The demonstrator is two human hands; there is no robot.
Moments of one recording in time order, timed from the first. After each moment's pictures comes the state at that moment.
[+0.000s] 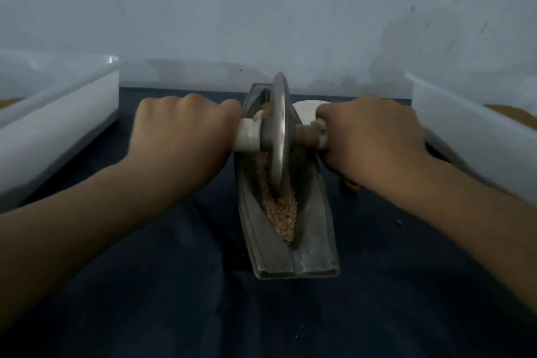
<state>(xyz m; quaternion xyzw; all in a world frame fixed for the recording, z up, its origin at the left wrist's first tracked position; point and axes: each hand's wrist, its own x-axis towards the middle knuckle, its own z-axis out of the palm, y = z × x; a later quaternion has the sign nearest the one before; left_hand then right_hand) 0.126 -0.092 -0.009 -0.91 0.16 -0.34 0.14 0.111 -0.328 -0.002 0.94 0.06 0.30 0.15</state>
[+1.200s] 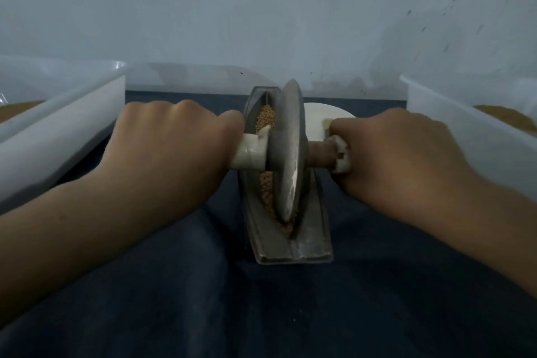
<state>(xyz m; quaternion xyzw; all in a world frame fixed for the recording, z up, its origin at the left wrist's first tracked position) 0.087 -0.078 0.002 -0.90 0.20 -0.36 0.16 0.062 -0.342 0.000 0.92 0.12 0.36 0.11</state>
